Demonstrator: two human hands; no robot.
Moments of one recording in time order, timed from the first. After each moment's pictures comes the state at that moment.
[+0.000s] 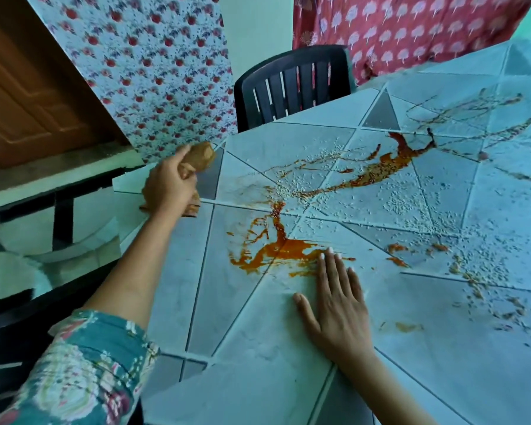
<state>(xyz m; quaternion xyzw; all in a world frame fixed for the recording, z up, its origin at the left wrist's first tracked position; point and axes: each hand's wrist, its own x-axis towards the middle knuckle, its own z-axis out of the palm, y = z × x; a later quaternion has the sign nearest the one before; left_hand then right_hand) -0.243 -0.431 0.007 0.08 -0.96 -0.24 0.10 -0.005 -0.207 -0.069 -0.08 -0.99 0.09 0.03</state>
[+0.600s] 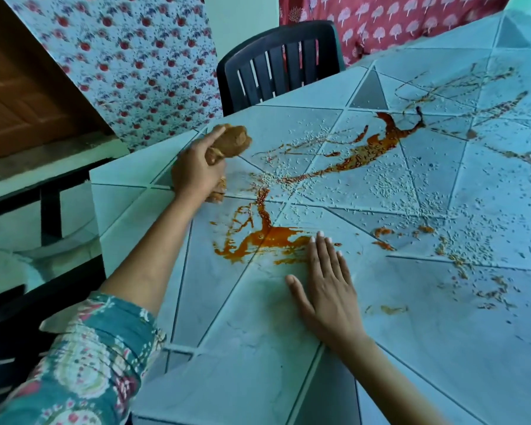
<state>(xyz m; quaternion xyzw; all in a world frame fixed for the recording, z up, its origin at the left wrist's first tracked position) -0.242 -0.366 0.000 -0.05 -0.95 -0.31 0.08 -0.010 -0.198 -0.062 -0.06 -0.98 0.17 0.03</state>
